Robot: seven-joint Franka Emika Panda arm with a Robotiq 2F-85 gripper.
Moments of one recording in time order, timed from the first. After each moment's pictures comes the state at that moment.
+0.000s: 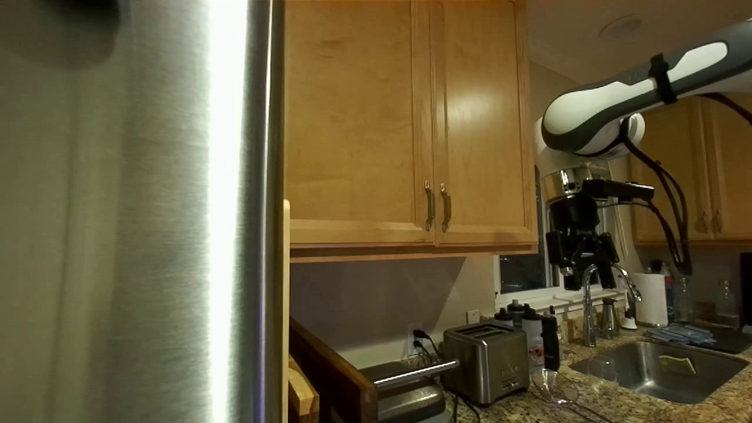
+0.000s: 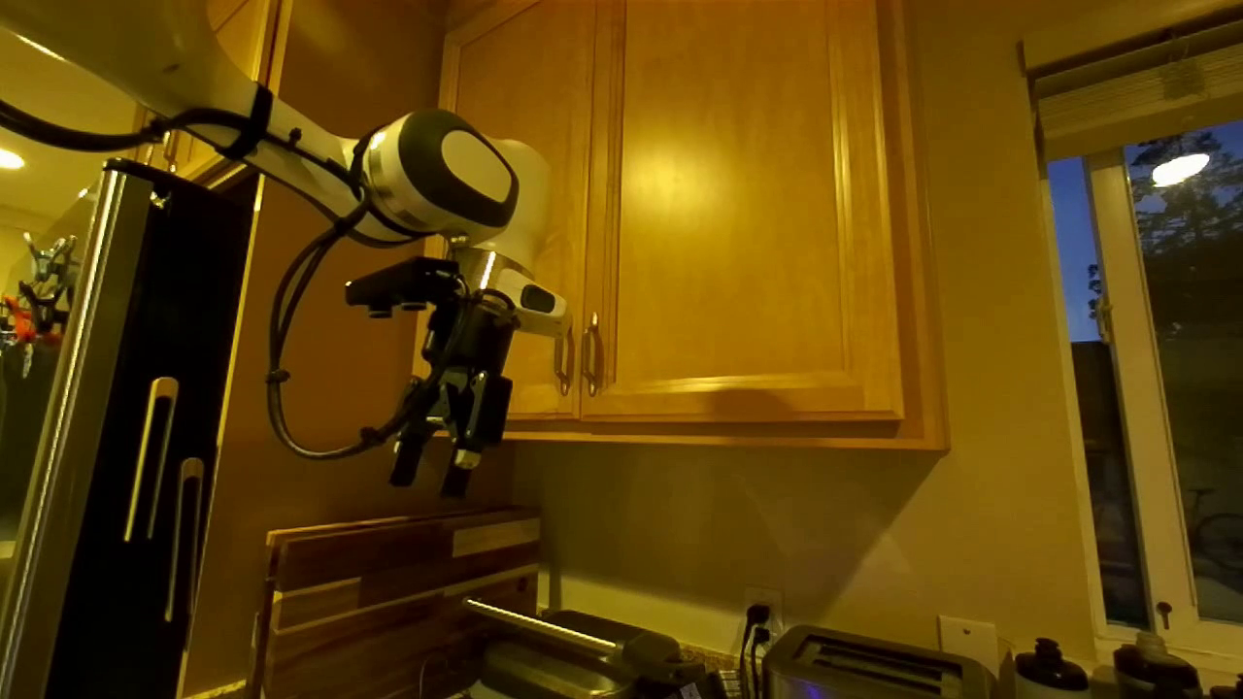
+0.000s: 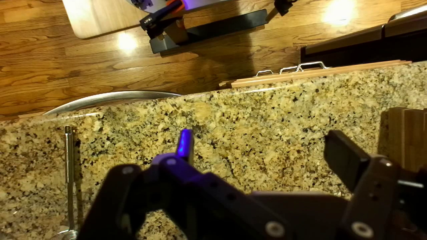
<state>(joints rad) -0.11 -0.52 -0.11 -2.19 0.00 1.49 0.08</state>
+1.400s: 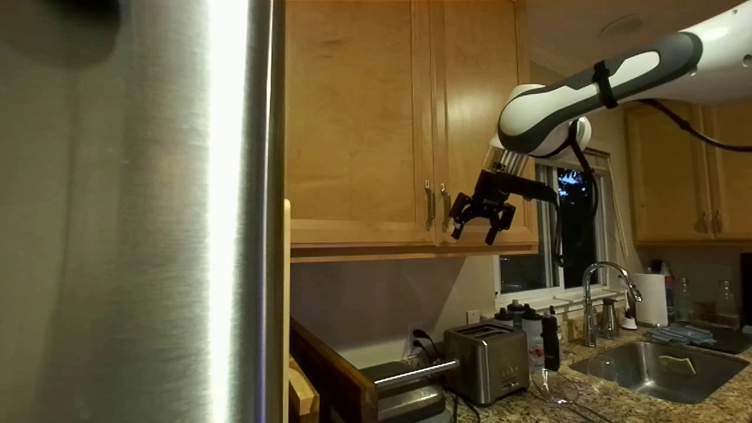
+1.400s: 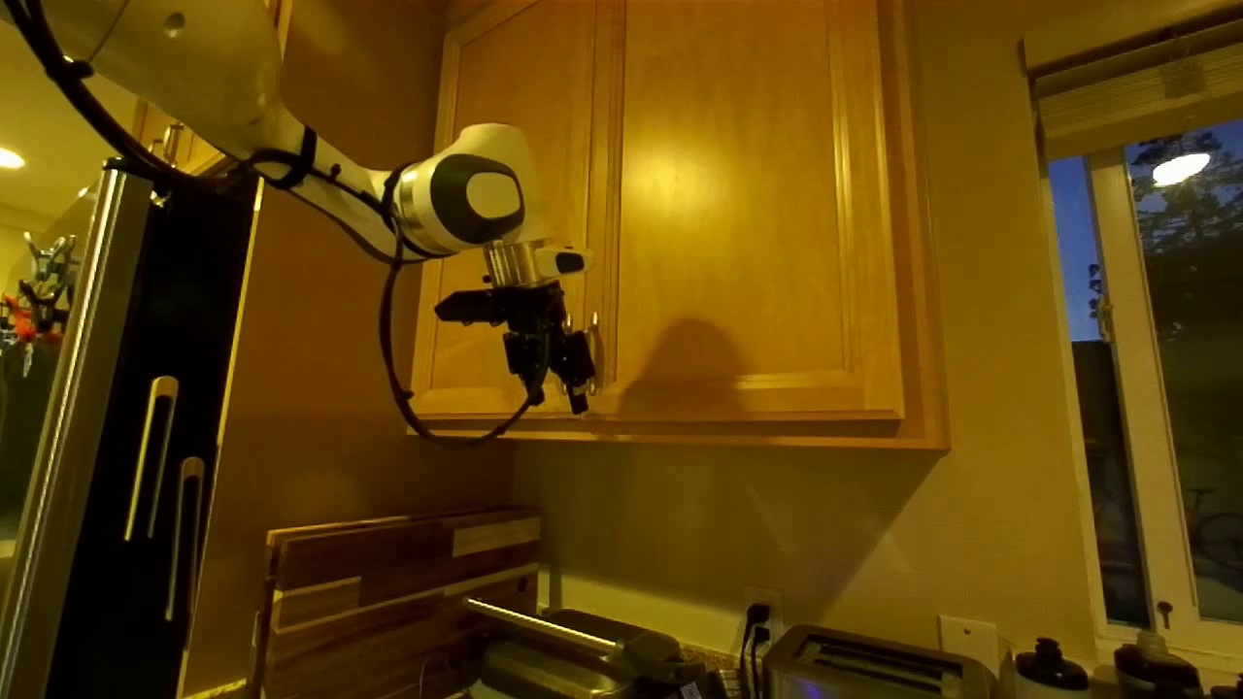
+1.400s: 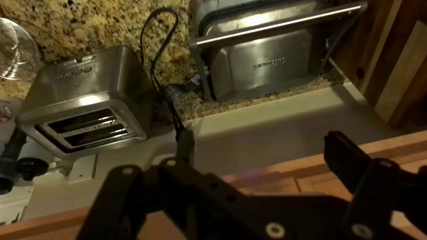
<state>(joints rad) -0.11 -0.34 0.00 -2.02 0.04 2.20 0.23</state>
